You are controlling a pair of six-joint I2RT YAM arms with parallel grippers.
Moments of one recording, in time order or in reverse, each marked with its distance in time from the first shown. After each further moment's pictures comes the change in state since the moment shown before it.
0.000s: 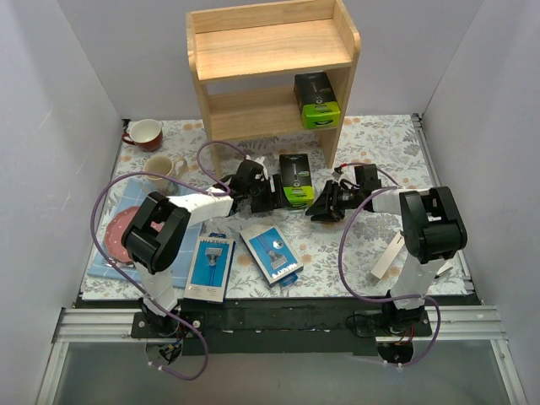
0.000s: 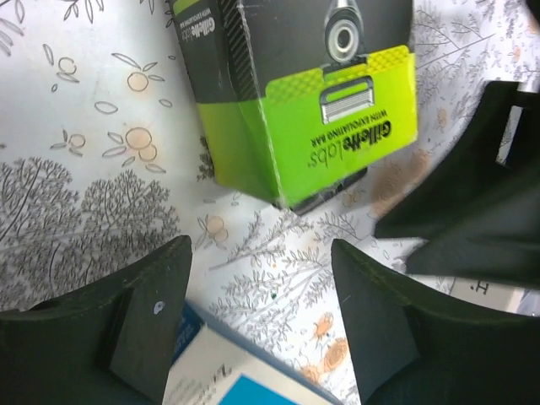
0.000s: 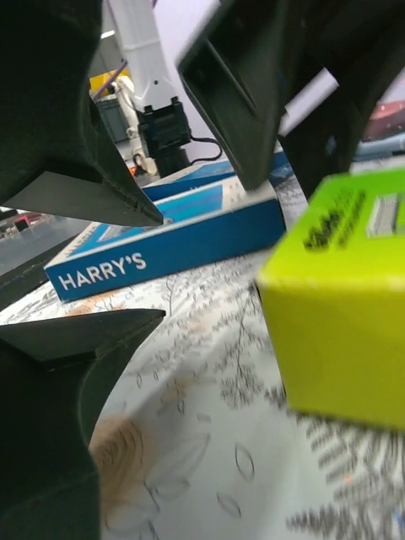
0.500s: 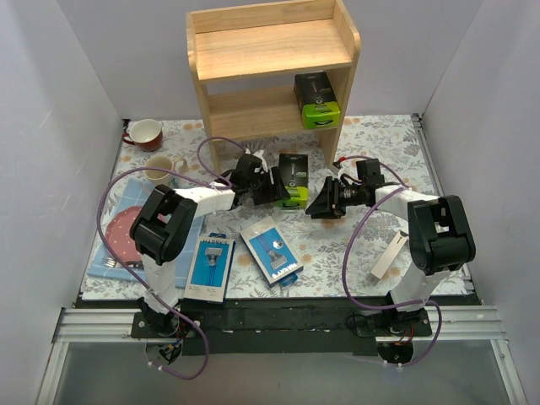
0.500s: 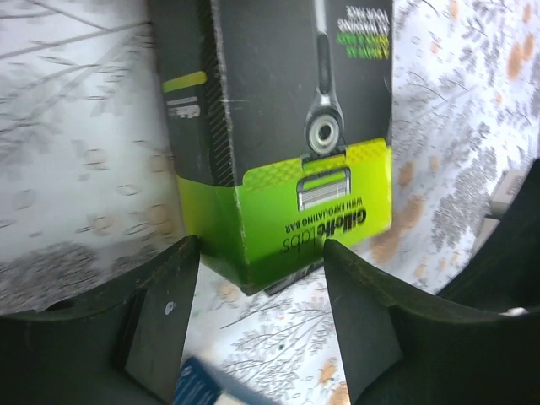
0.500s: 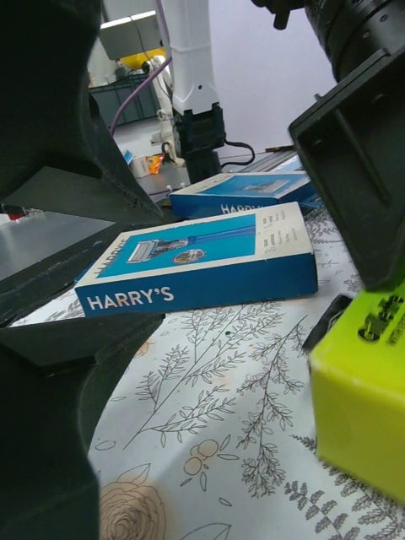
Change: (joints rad) left arm 0.049 0.064 0.048 0.071 0.011 0.009; right arm 0.007 -0.092 0.036 -0.145 -0.051 -0.116
